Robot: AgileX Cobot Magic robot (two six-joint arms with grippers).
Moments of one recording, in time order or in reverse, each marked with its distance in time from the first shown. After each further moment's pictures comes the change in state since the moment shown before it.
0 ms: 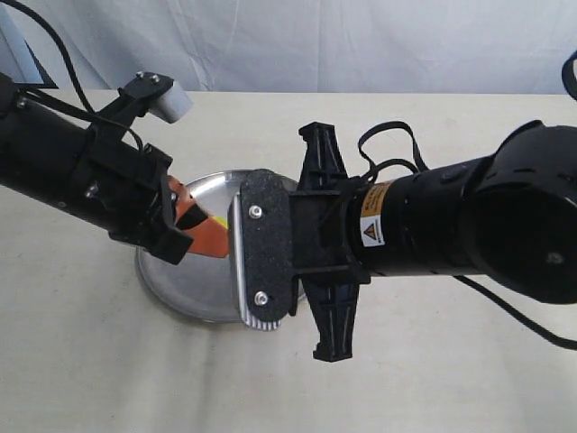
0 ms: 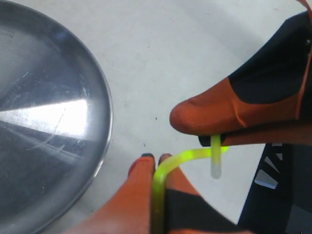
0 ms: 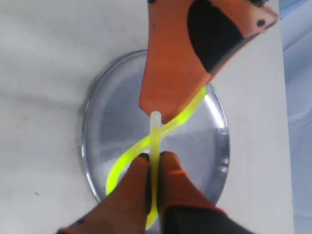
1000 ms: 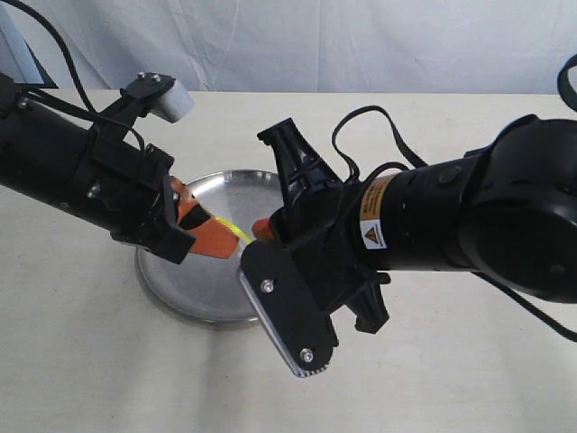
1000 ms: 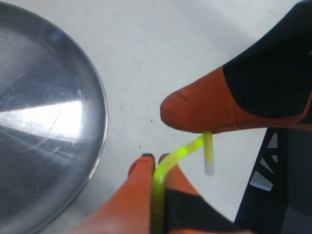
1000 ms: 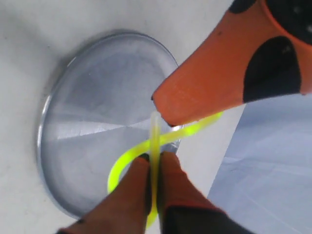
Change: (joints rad) left arm -0.003 0.000 0.002 -0.013 0.002 -0.002; right arm 0.005 -0.002 -0.005 -0.184 0.000 -0.343
